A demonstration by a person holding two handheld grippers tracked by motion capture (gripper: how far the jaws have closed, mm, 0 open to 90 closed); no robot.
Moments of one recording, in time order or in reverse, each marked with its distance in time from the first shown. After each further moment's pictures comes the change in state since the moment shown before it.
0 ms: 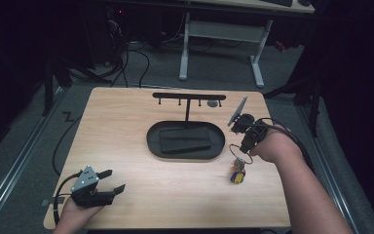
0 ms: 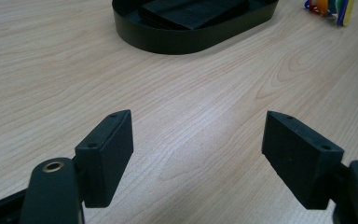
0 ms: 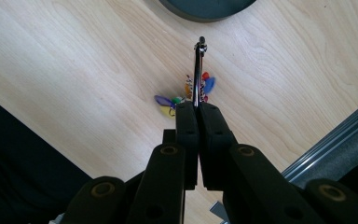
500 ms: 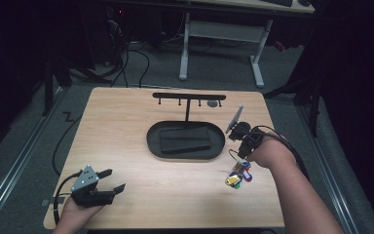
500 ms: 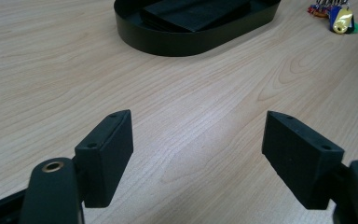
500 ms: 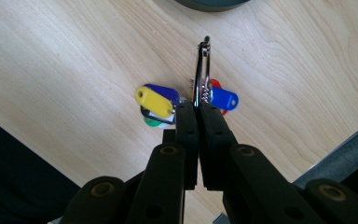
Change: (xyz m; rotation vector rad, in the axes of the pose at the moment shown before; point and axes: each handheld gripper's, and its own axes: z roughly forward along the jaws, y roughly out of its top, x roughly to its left) left arm 0.000 0.000 0.000 -0.002 0.005 0.002; right arm 0.001 -0.001 0.033 0.025 -0.002 -0.017
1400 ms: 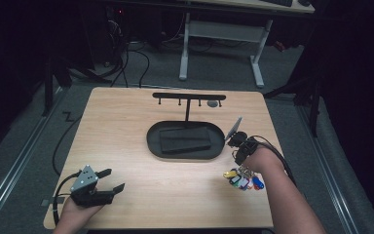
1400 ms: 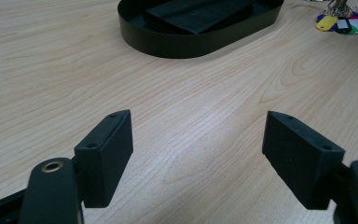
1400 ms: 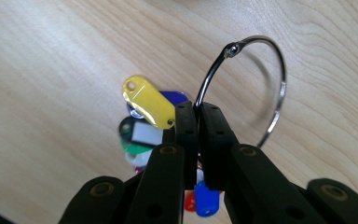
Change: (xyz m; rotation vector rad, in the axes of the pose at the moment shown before) left arm 0.000 0.000 -0.001 -0.010 0.012 -0.004; right arm -0.018 0.001 0.079 0.022 0.063 0.112
